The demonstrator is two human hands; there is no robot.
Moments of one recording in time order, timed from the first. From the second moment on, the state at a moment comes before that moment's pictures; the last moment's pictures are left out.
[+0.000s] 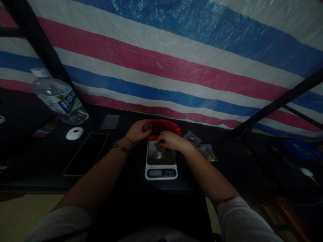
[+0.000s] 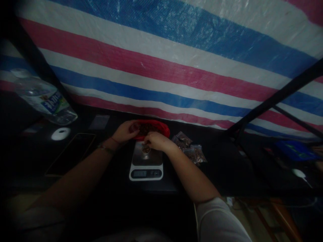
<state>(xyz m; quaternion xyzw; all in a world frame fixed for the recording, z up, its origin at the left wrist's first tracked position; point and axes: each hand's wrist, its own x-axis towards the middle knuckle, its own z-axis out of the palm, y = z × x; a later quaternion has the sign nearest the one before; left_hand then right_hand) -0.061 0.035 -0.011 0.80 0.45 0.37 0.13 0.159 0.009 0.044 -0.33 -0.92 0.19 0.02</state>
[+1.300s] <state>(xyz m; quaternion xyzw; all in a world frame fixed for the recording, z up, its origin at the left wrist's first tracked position) -0.059 0.032 -0.009 0.79 0.45 0.39 0.15 0.187 -0.015 0.035 -0.40 -0.90 0.15 0.10</state>
